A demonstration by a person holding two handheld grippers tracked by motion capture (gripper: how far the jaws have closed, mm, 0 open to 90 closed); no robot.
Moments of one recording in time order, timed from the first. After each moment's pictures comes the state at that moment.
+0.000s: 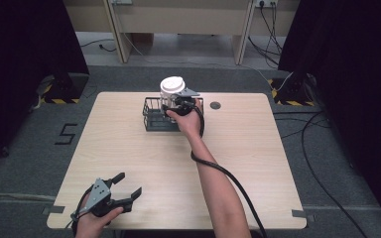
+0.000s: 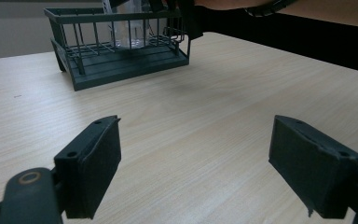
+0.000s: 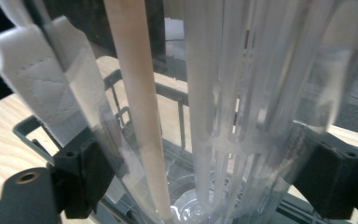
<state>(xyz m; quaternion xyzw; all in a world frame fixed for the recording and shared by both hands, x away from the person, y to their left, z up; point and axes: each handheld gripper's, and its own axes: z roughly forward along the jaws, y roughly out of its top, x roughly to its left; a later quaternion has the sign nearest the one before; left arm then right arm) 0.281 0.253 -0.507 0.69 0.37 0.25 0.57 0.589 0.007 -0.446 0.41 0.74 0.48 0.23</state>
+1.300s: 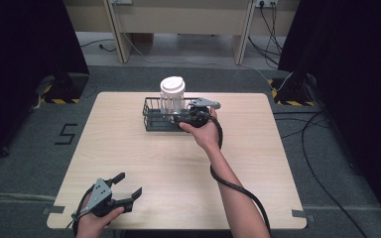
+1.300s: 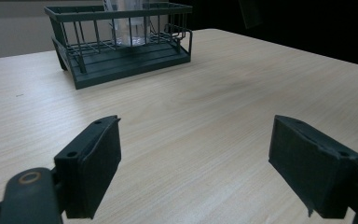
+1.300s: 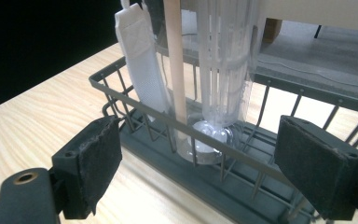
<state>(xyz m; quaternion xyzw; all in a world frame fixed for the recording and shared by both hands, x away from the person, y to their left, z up) 0.281 0.252 -0.507 0.70 0.37 0.26 0.56 0.526 -0.043 -0.425 0.39 0.76 0.49 0.19</state>
